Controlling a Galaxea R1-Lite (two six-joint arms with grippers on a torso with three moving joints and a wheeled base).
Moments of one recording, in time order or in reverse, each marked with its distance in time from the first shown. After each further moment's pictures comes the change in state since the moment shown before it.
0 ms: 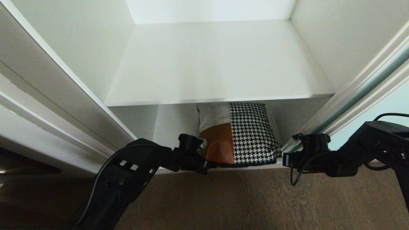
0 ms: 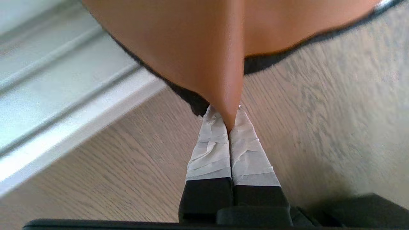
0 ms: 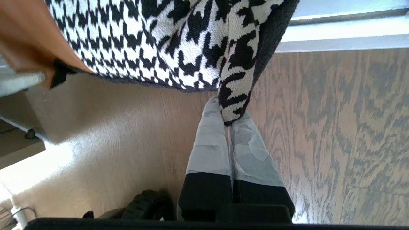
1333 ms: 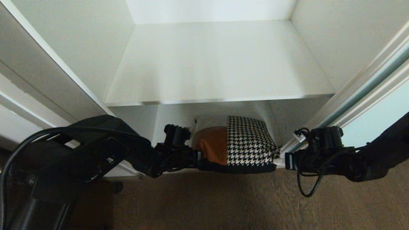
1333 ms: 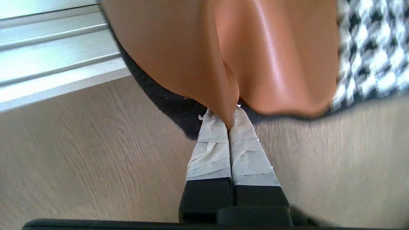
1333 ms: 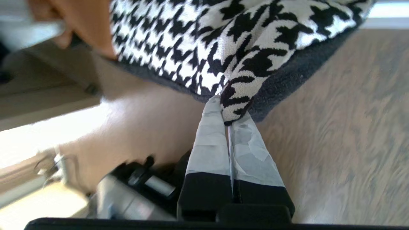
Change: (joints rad) left arm -0.045 -0.474 0.669 -0.319 0.127 -0.329; right arm 0.115 -0.364 0.293 0.068 0.078 0.005
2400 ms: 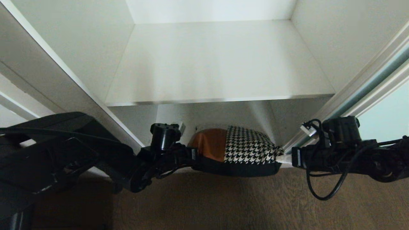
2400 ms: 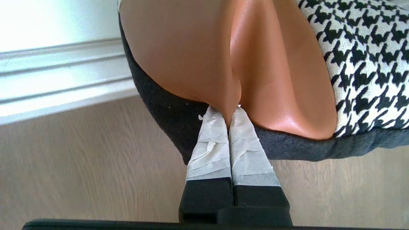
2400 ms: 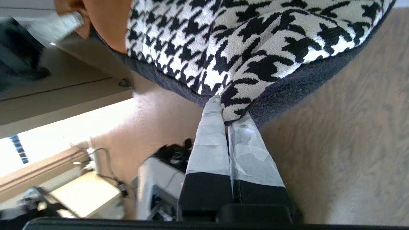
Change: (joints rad) left arm -0.024 -0.187 0.288 -0.250 0.067 -0.025; right arm 0.049 -0.225 0.063 0.136 0.000 0.115
